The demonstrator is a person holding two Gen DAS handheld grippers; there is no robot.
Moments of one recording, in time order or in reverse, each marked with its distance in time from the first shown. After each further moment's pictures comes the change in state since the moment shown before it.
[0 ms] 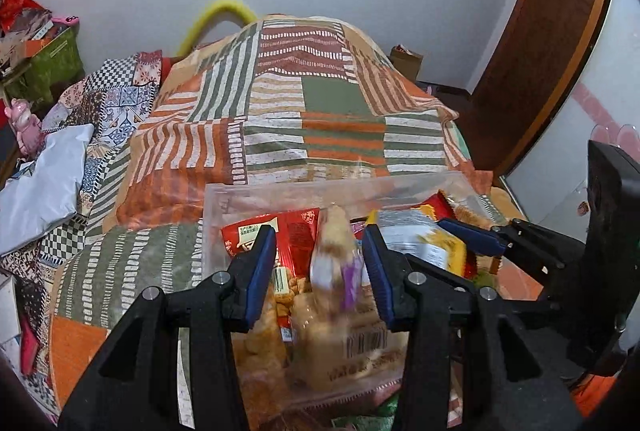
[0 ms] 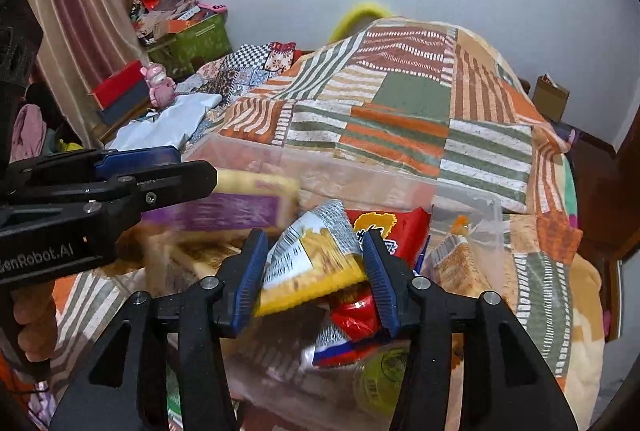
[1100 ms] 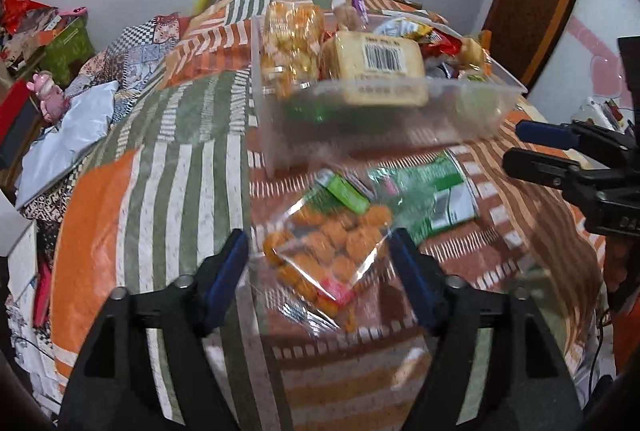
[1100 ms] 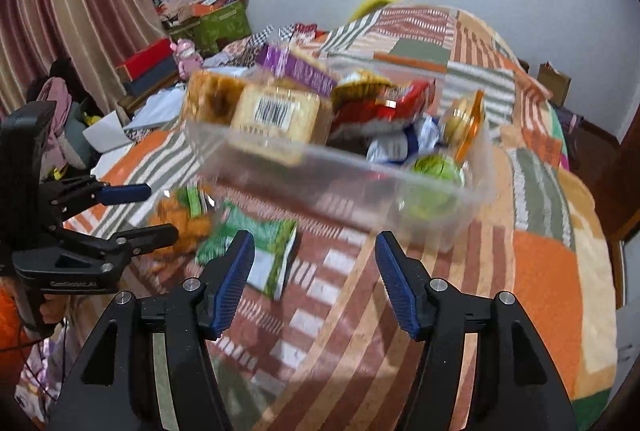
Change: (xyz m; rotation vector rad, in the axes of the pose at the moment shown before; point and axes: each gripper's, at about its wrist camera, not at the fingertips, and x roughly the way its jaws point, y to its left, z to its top) left arm -0.050 0.015 -0.161 0.090 0.113 0.057; right arm -0.051 0.019 -0.094 -0.015 0.045 0.047
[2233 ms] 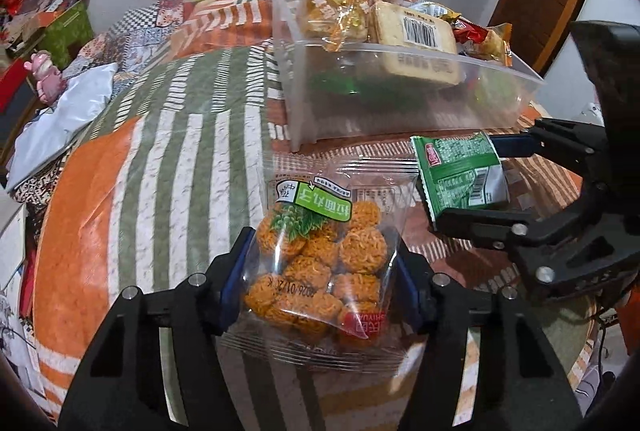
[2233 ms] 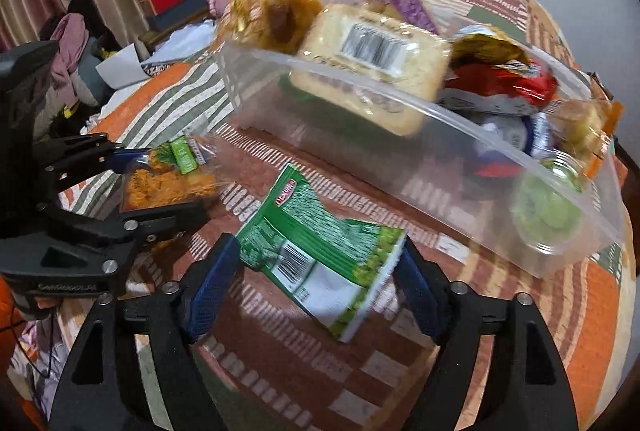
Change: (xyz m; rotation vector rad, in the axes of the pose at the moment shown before) left arm 0.018 0.029 -0.014 -0.041 0.007 -0.017; right arm 0.071 0.050 0.006 -0.173 0.202 0.050
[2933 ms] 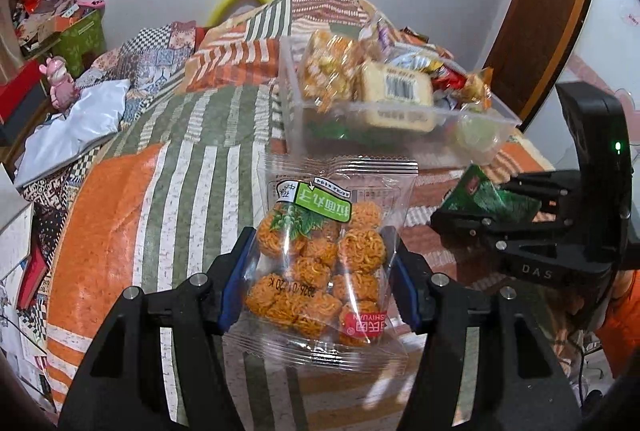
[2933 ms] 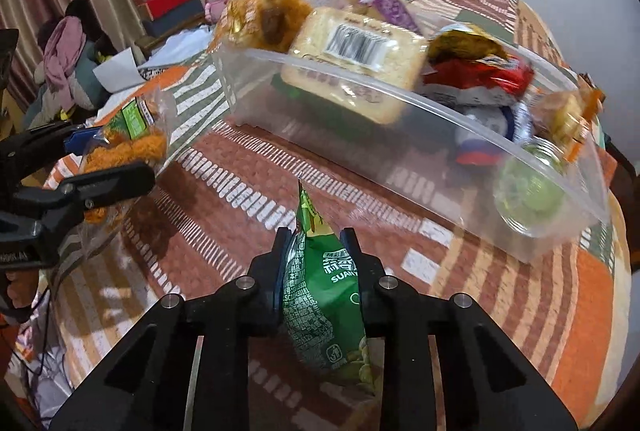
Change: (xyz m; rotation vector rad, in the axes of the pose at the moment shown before) left arm -0.046 -0.009 0.007 -0.042 -0.112 -0.009; right arm -0.022 -0.008 -0.016 0.040 -0.057 -0.012
